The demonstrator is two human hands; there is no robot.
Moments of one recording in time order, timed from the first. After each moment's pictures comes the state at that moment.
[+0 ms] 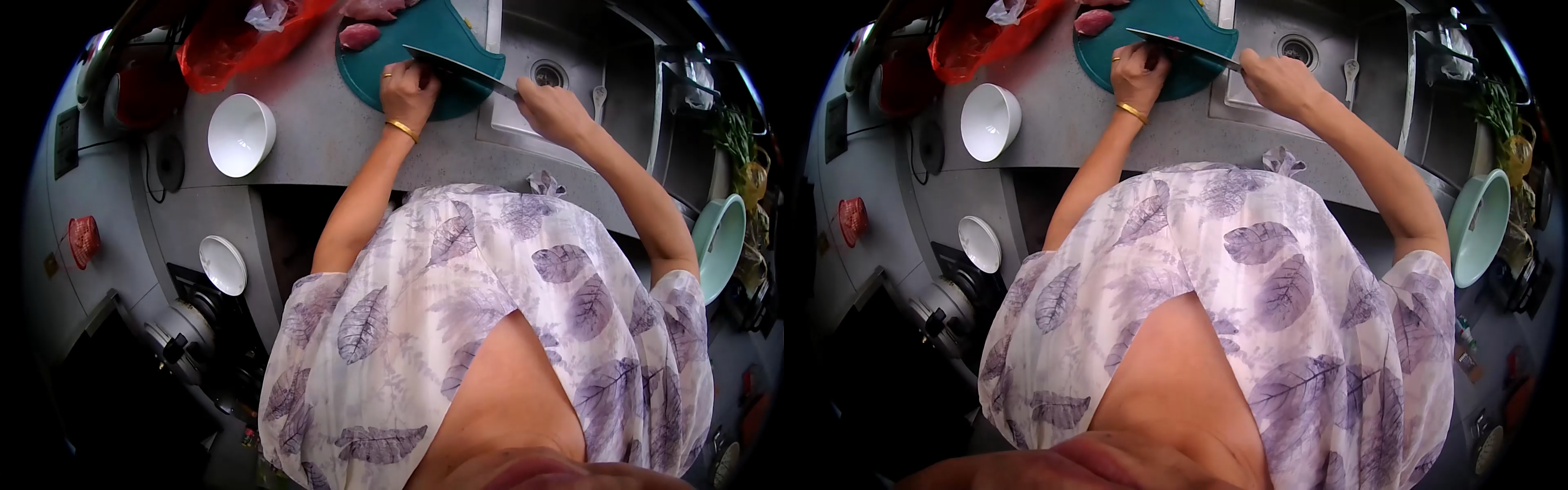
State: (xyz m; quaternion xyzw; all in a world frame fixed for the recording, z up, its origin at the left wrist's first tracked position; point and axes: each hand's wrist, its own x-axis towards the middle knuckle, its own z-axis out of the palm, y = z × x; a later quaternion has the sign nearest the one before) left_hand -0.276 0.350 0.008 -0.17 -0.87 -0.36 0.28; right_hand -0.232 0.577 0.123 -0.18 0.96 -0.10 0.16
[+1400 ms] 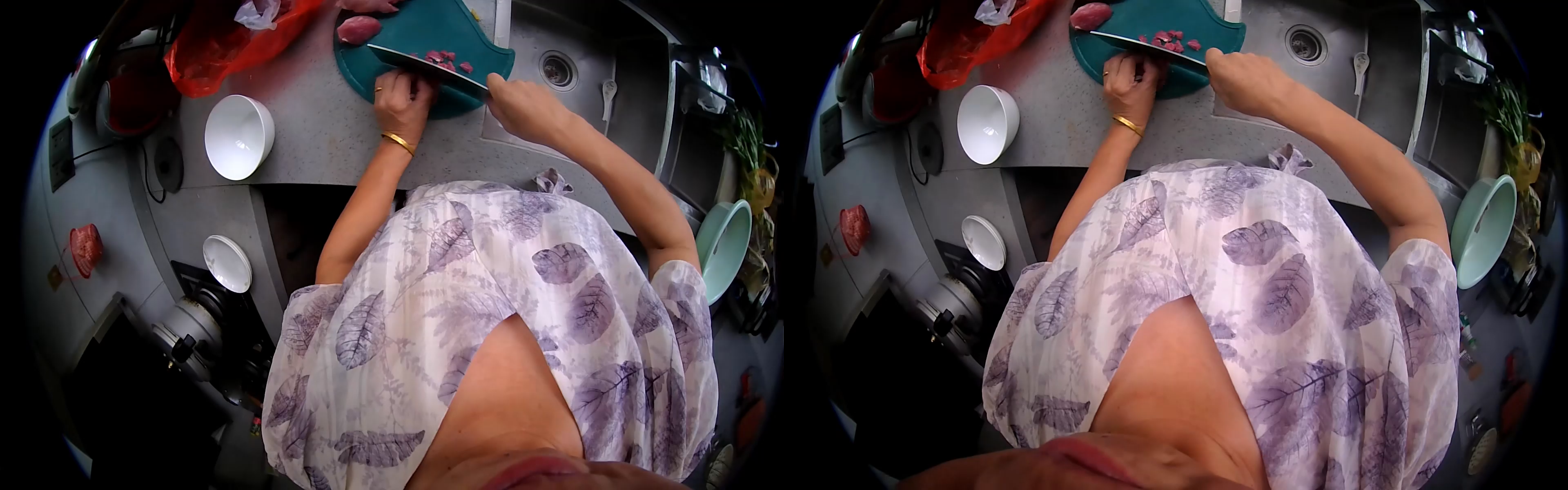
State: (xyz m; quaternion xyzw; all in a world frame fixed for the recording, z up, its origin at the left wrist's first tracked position) left_hand -0.258 0.335 0.006 -0.13 -0.87 -0.37 0.31; right_hand -0.240 0.532 0.118 -0.20 0.95 -0.16 0.19
